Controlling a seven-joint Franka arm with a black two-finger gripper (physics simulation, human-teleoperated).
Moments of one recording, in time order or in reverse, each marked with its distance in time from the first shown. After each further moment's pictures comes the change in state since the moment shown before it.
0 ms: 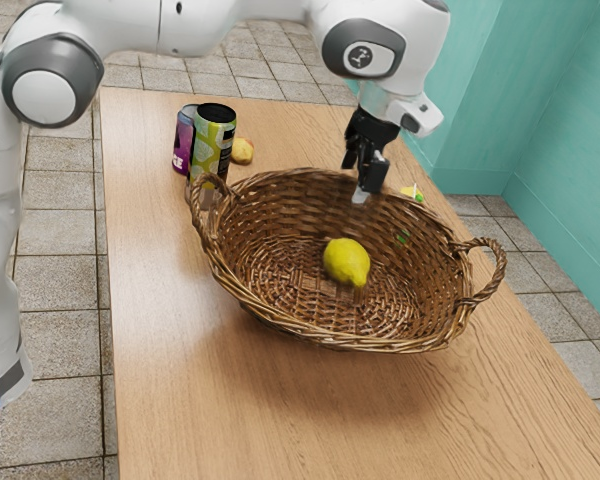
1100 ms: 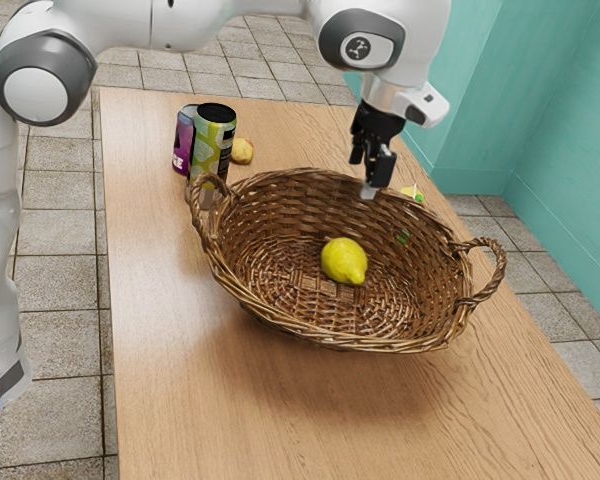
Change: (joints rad) arm -0.014 -0.016 -0.009 0.008 -0.018 0.019 -0.025
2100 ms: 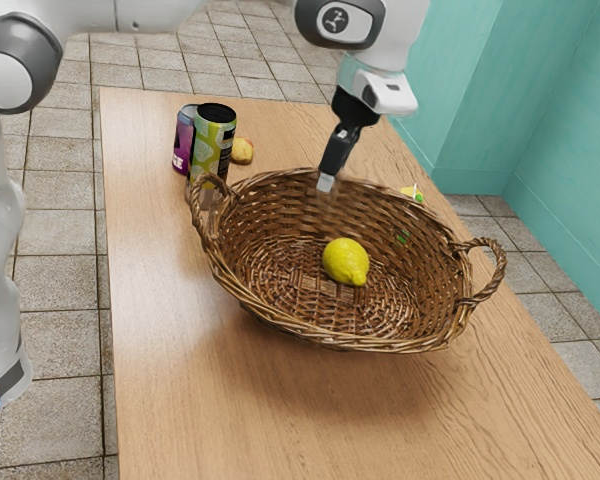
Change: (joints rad) arm -0.041 -0.114 0.021 -0.067 -0.077 -0.140 0.490
